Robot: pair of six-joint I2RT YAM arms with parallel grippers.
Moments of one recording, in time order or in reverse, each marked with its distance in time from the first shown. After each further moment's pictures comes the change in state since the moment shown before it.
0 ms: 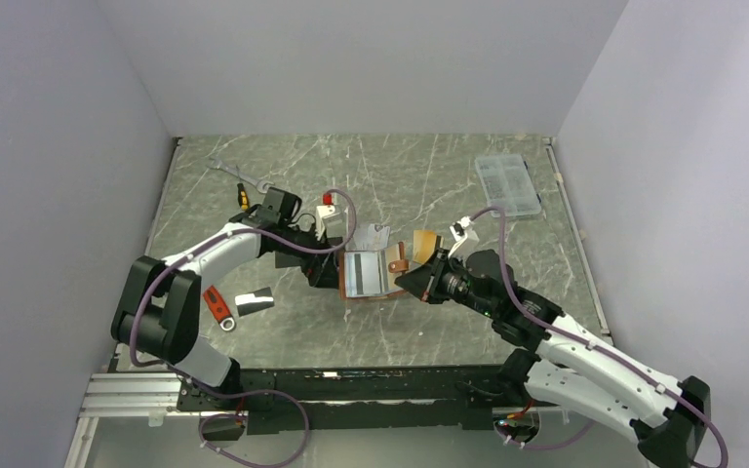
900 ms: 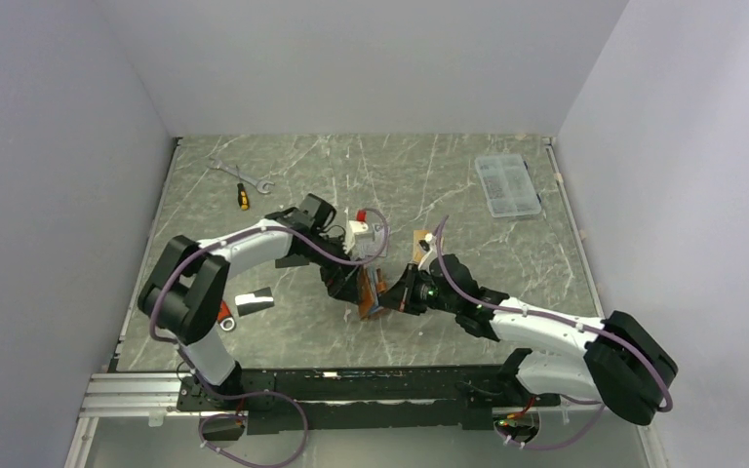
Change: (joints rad) left arm -0.170 0.116 0.079 -0.037 -0.063 0.021; right arm -0.020 0.414 -0.176 0.438 -0.176 0.100
